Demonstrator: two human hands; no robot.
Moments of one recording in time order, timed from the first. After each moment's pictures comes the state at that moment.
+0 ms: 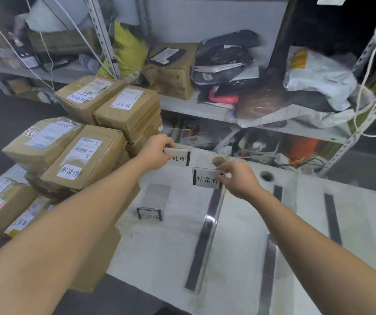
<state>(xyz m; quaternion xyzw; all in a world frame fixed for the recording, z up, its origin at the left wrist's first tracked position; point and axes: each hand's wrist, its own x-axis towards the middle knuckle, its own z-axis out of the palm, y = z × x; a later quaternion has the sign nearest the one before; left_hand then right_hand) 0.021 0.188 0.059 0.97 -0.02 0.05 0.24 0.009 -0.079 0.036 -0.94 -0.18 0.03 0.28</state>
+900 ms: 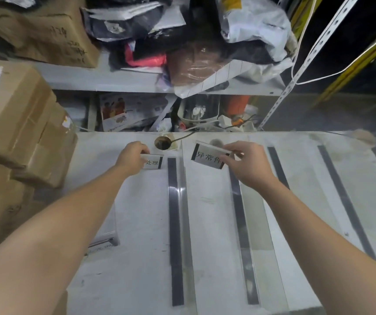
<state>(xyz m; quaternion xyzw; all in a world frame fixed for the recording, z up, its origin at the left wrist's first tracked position) 0.167 0.132 -0.111 0.96 -0.11 -0.11 0.24 0.030 -0.155 0.022 -0.94 0.10 -0.06 0.32</state>
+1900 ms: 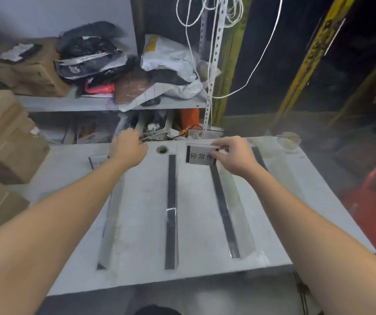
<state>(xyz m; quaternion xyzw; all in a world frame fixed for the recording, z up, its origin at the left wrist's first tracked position) -0.020 -0.086 0.047 0.99 -0.08 0.06 0.13 -0.132 -0.367 0.082 -0.94 0.04 -0.09 0.32</state>
